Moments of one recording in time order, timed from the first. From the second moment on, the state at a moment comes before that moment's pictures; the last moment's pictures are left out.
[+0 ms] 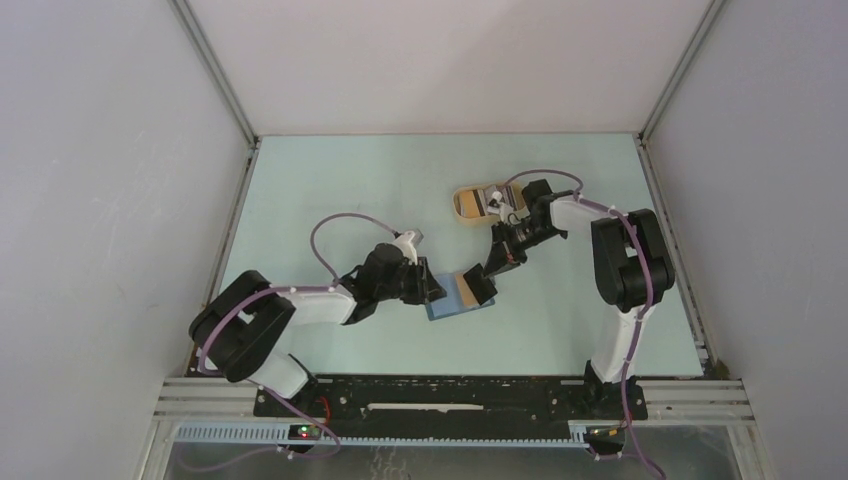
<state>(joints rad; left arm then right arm) -0.72 1.51 0.52 0.40 0.25 -0.68 0.25 1.94 1.22 -0.72 -0.95 -0.08</state>
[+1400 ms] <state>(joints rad) -0.60 1.75 0.36 1.33 0.53 -1.23 0.30 1.92 1.24 -0.78 -1.28 -0.15</state>
